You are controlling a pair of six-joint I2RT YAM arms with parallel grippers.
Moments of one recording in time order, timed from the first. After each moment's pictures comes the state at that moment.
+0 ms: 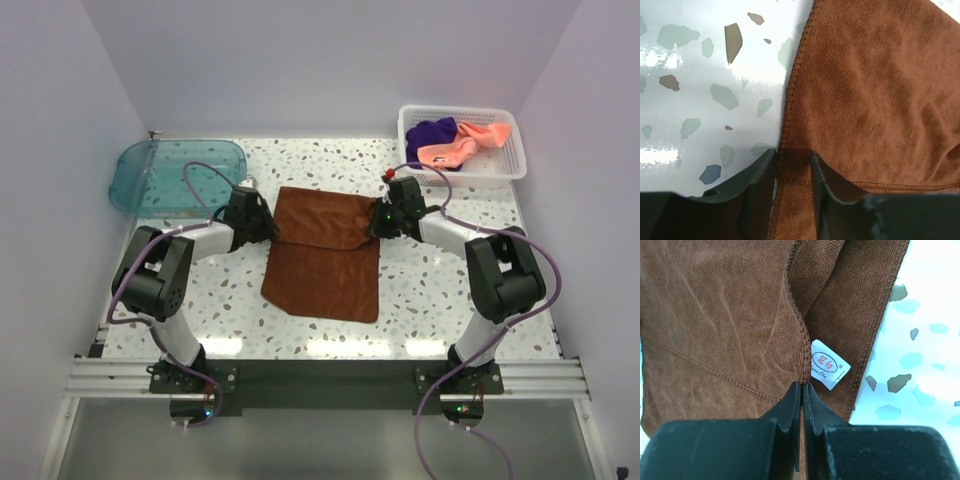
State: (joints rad) left arm -0.31 1.75 0.89 0.07 0.02 -0.61; right arm 0.34 1.75 1.03 -0.15 -0.18 0.45
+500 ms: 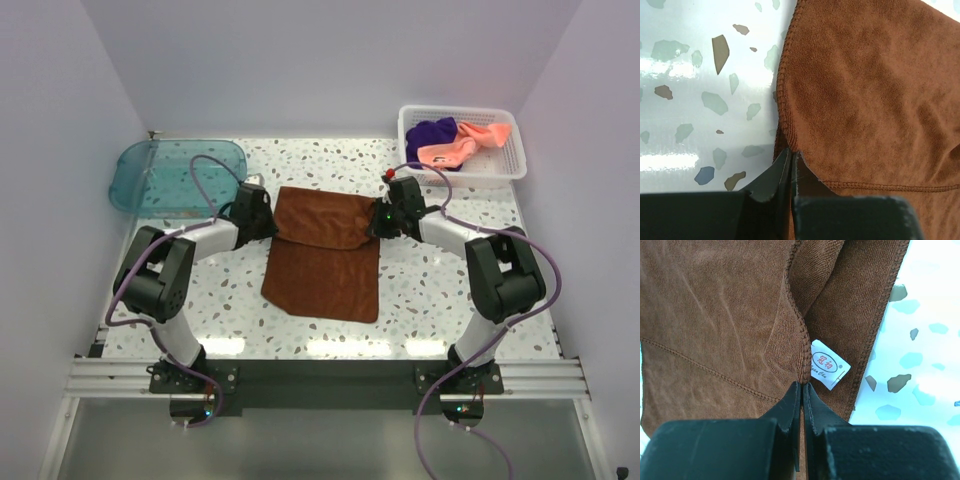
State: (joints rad) left arm -0.35 1.75 0.94 0.02 -0.04 -0.57; right arm 0.34 1.75 1.03 -0.15 -0.18 0.44
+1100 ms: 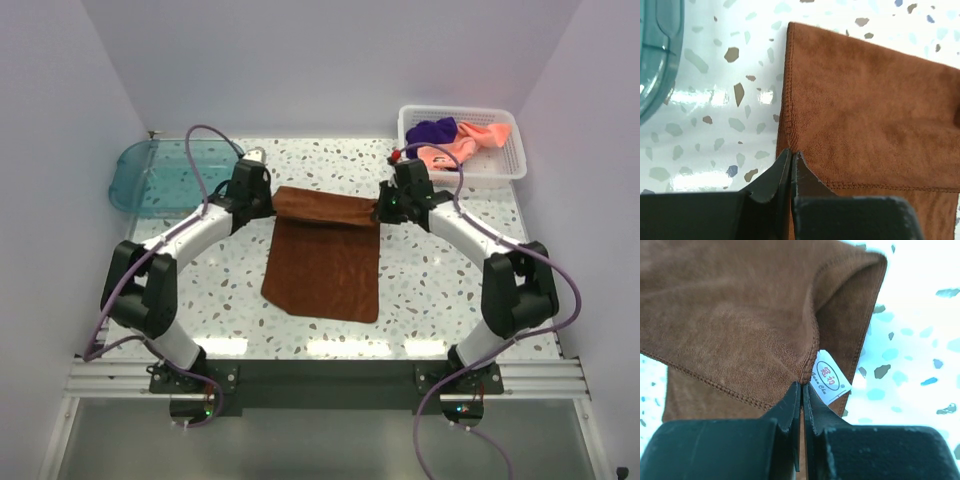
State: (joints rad) left arm -0.37 1.65 1.12 -0.21 -0.14 -0.44; right arm 0.34 1.66 1.14 -0.32 -0.12 0.42
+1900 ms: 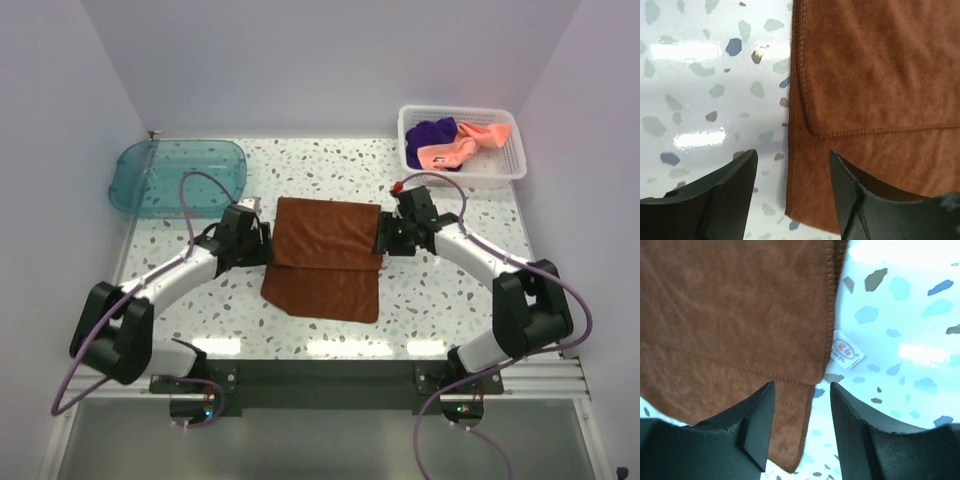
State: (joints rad) left arm -0.41 1.42 0.78 -0.30 -0.04 -0.46; right arm 0.35 1.53 0.95 -0.42 -0.14 0.41
